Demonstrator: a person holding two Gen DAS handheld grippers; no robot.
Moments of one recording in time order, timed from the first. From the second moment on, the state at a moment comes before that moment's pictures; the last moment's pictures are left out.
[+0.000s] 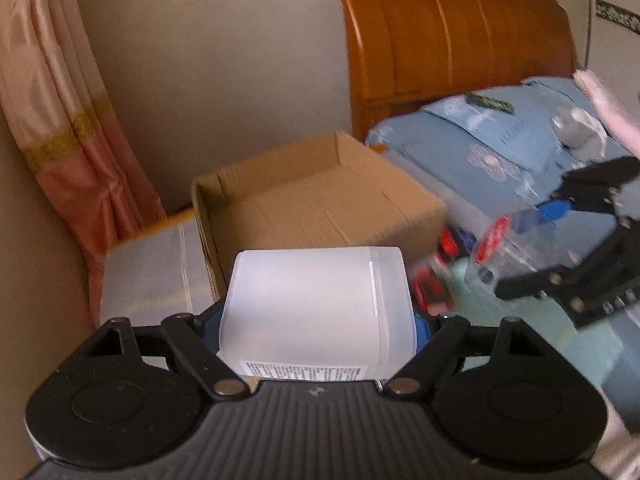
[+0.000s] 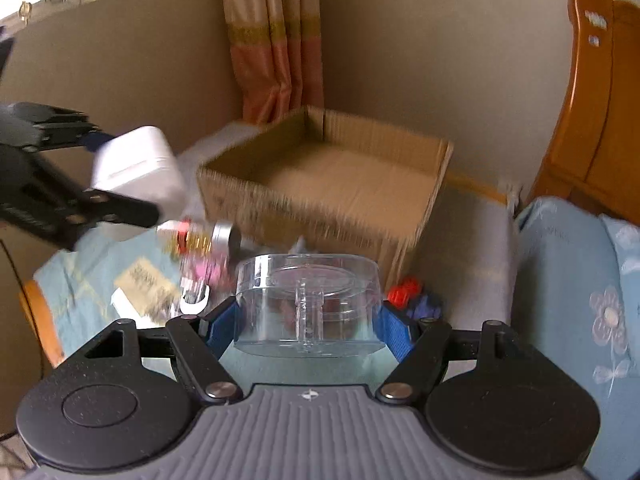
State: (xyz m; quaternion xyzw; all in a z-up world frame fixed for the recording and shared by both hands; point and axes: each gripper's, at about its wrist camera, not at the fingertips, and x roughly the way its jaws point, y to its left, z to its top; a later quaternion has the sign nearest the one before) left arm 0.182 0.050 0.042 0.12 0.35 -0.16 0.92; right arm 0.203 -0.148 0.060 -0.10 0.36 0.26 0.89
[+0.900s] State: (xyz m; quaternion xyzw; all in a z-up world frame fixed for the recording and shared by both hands) left arm 0.388 0.046 -0.006 0.11 0.39 -0.09 0.91; right arm 0.396 -0.128 0.054 -0.03 0.37 0.21 0.90
